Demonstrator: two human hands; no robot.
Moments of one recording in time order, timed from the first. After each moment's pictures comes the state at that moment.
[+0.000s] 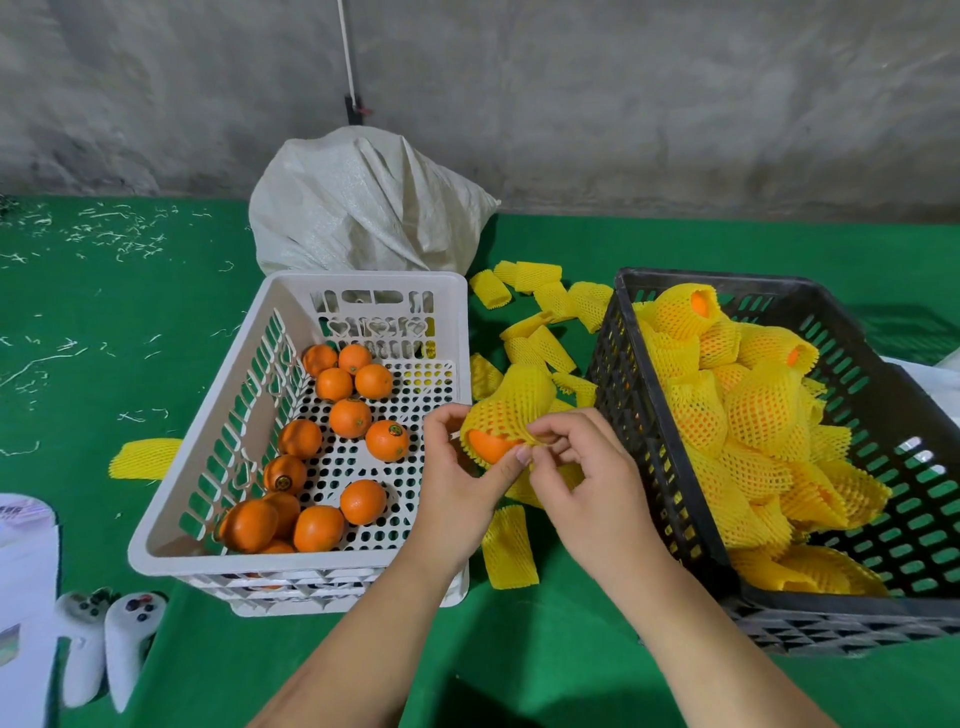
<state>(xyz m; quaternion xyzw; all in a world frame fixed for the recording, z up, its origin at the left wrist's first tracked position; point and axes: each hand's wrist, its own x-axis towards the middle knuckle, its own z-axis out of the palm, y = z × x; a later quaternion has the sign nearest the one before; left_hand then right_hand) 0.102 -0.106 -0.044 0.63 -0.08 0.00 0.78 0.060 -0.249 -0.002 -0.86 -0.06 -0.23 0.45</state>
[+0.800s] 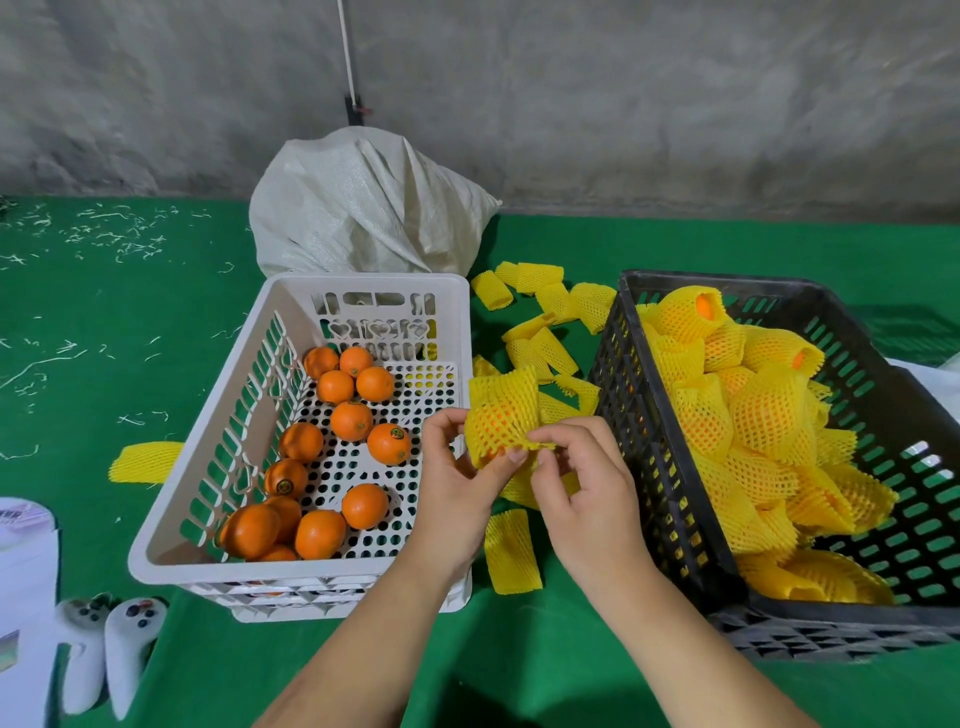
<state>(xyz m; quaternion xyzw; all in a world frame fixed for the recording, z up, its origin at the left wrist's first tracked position) 0.107 -0.106 -0.046 0.56 -0.05 -0.02 0.83 0.064 -0.239 -0.016 -0.84 -0.05 -0.29 0.46</state>
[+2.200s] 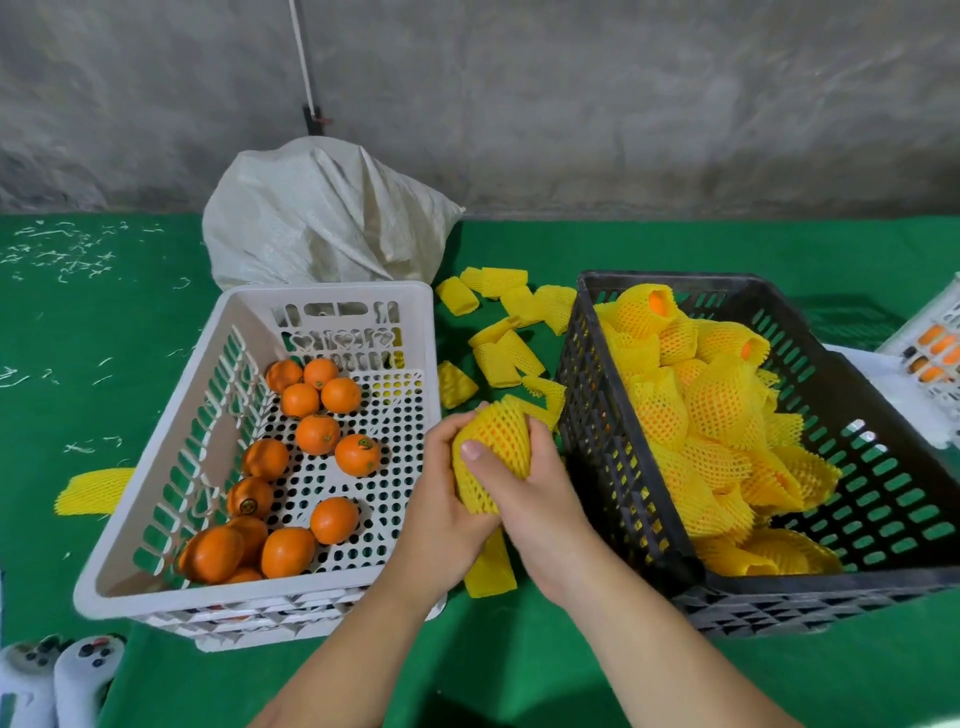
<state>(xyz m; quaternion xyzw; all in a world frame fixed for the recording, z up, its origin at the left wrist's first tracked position) 0.091 -0.101 -0.049 0.73 -0.20 0.01 0.66 0.065 -0.214 -0.006 -0.67 0.14 0.00 0.73</state>
